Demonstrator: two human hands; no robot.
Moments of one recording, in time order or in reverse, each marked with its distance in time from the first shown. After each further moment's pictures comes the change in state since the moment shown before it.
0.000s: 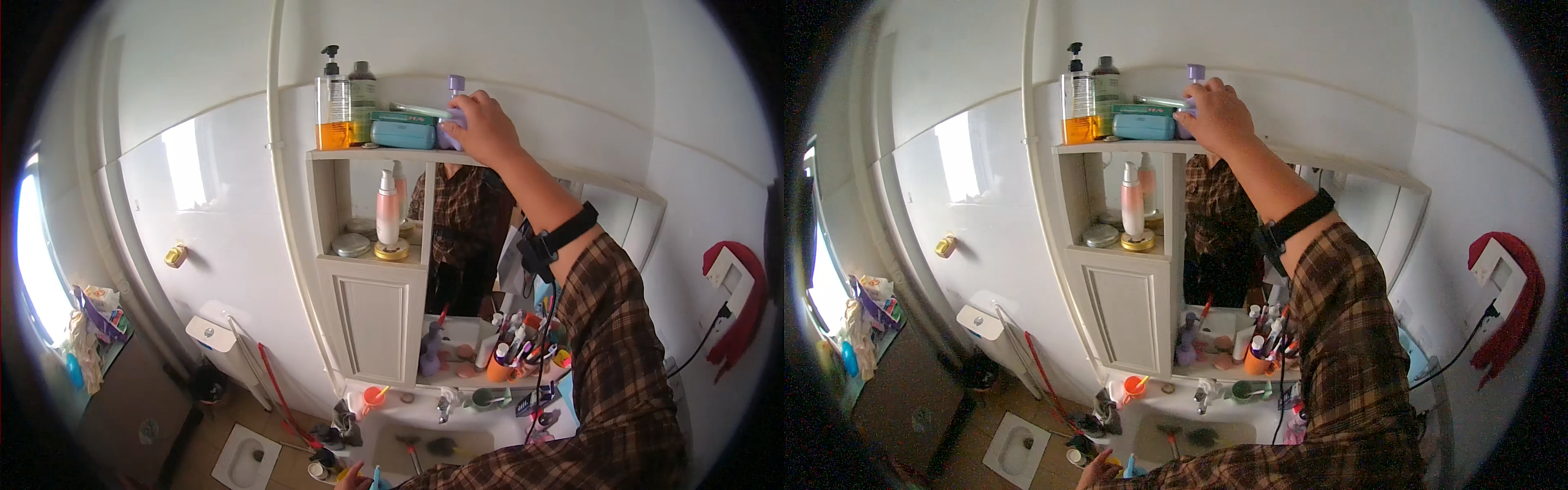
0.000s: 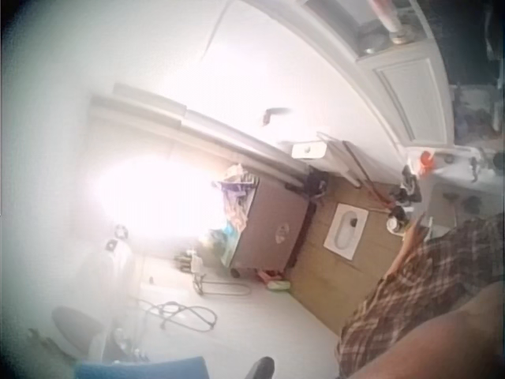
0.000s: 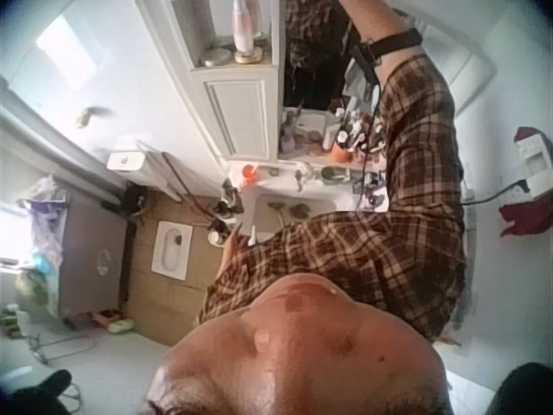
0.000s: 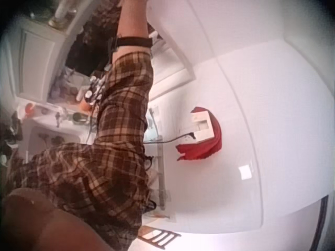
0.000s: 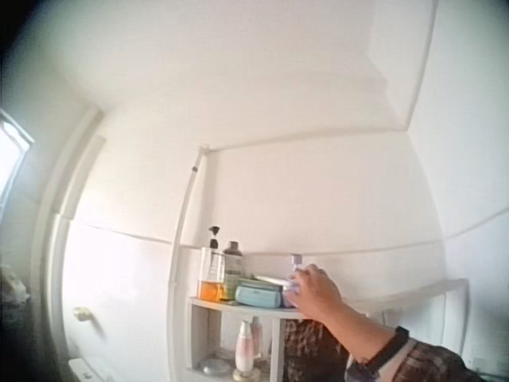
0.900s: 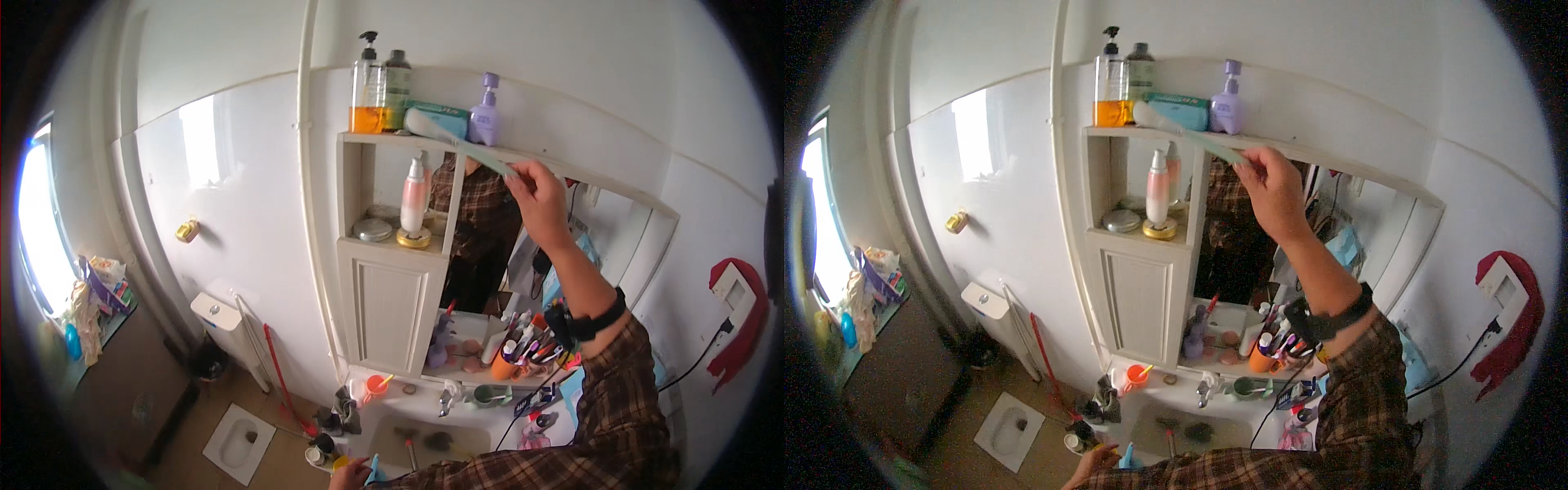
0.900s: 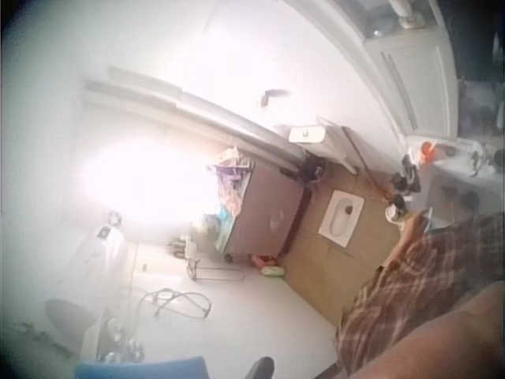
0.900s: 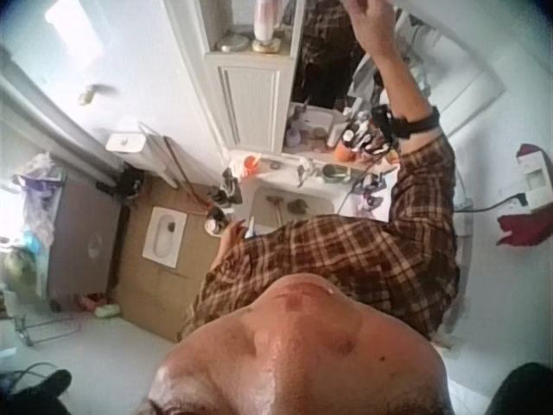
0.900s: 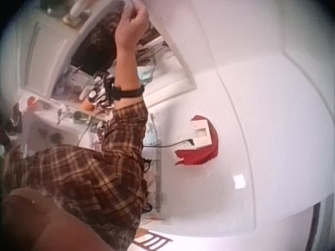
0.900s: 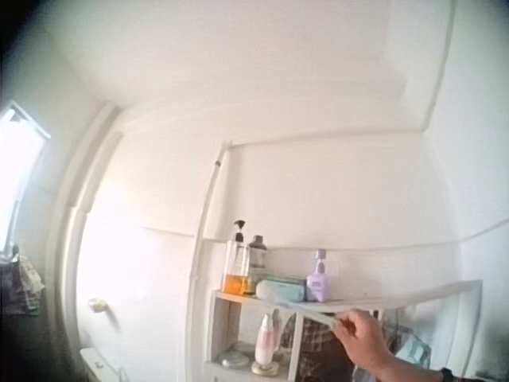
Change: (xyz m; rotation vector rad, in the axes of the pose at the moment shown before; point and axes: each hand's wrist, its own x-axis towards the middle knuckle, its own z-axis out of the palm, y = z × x) left_hand 0.002 0.018 -0.007 0.426 -0.028 0.081; right_hand -0.099 -0.018 -0.034 0.503 0.100 0.130
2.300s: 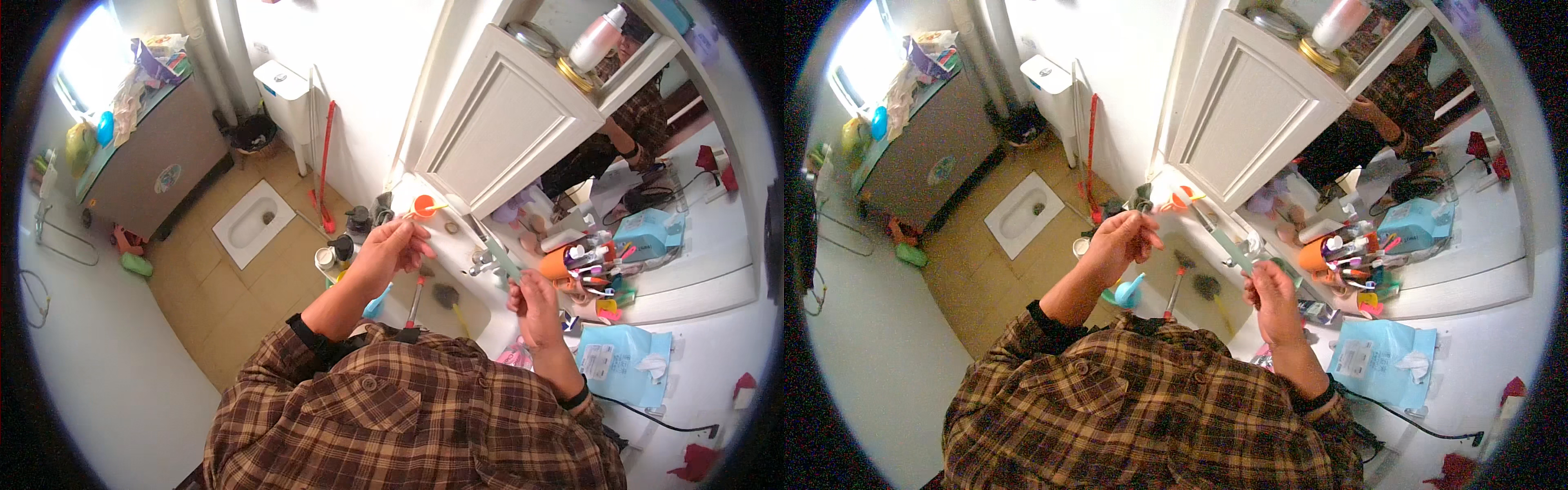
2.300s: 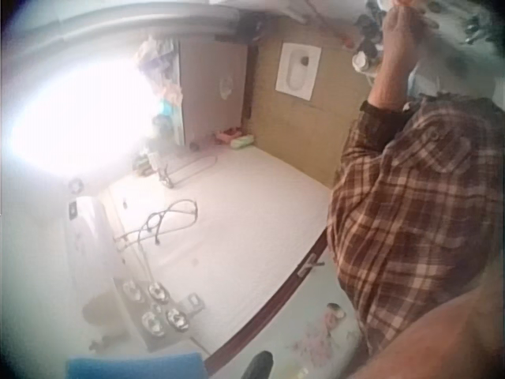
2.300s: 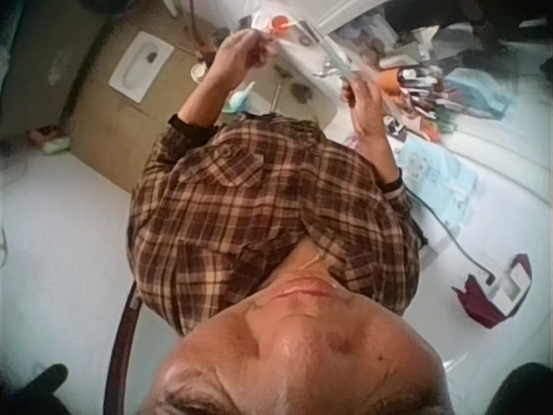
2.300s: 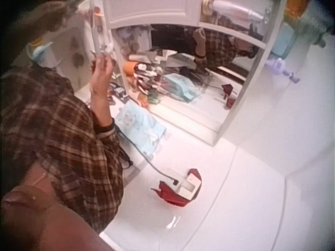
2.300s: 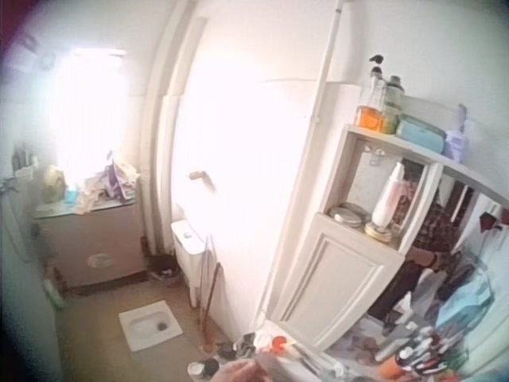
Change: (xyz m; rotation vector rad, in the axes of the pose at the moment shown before) left_hand 0.043 0.167 -0.022 -0.989 0.108 0.018; right_hand -0.303 -0.067 0.028 1.054 -0.613 1.396
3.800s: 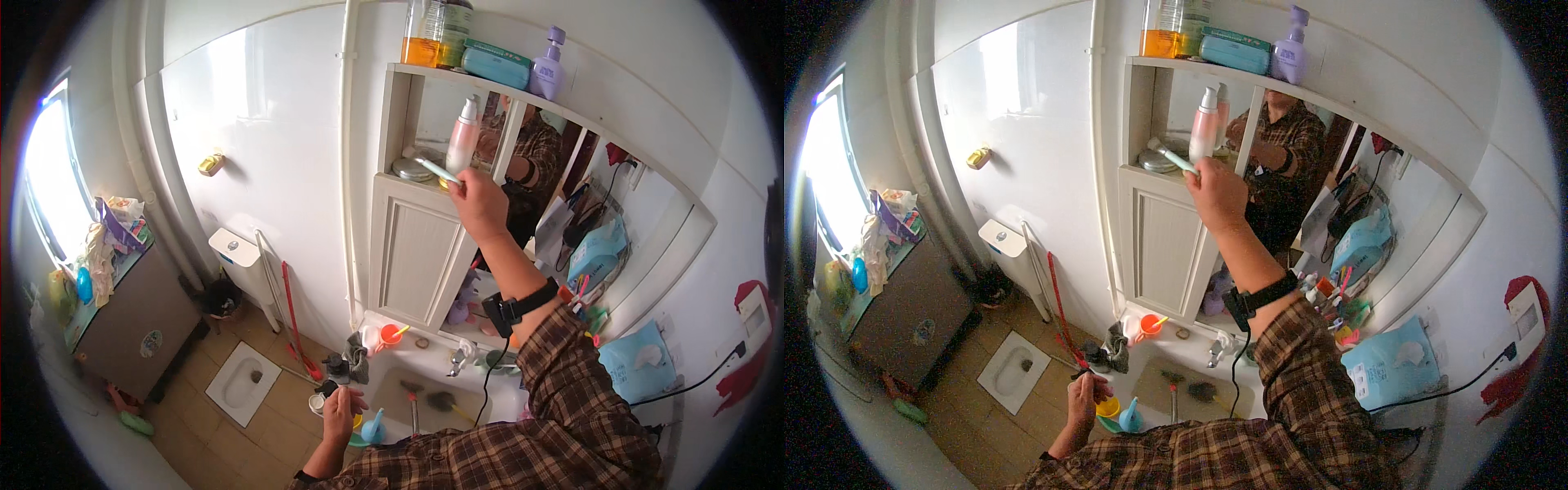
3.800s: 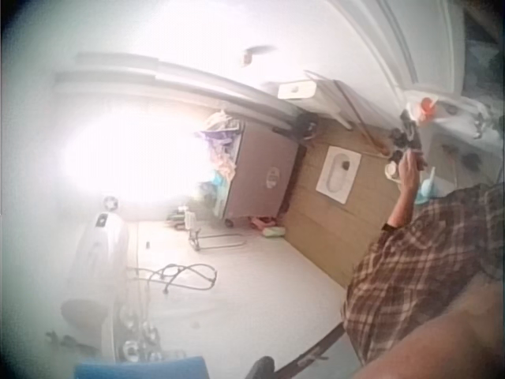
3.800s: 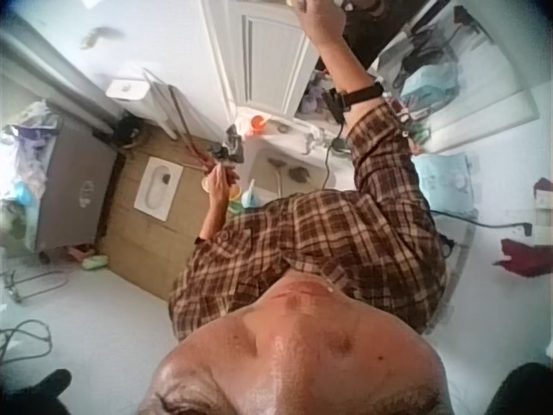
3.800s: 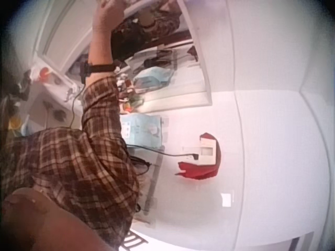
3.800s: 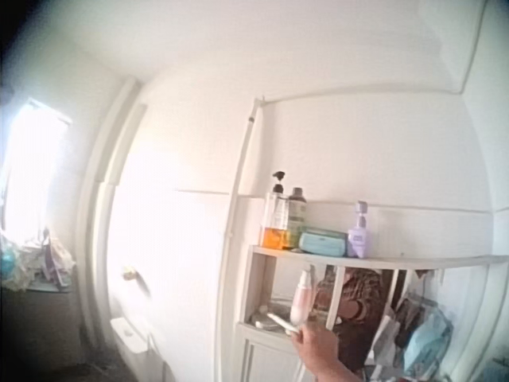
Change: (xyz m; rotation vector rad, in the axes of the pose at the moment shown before) left_hand -0.037 -0.029 -0.040 0.461 0.237 0.220; right_hand 0.179 -0.195 0.053 -1.311 0.679 -1.209
